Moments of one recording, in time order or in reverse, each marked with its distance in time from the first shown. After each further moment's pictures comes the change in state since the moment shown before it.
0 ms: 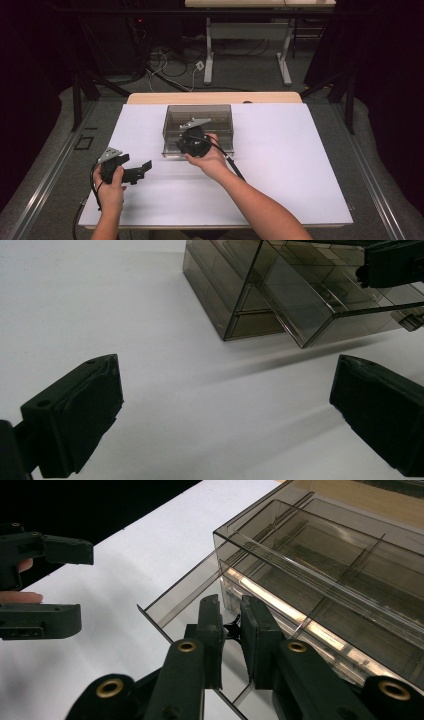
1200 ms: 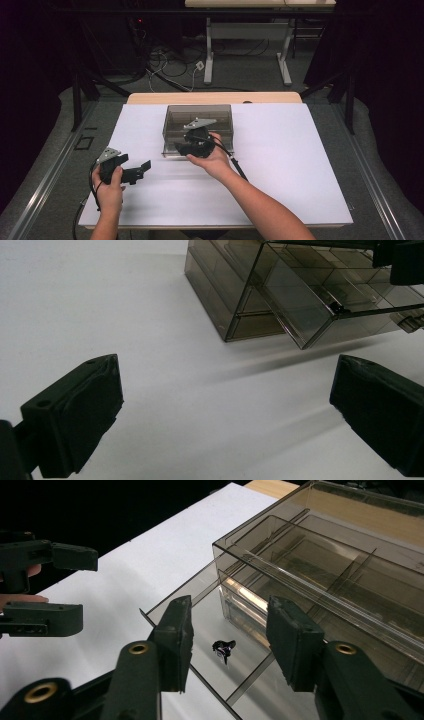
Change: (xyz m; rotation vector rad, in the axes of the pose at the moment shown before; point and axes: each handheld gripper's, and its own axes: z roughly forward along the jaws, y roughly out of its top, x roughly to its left) left arm 0.000 0.001 -0.002 -0.007 0.004 0.000; right arm -0.006 -0.004 -0.008 -0.071 0.021 -0.016
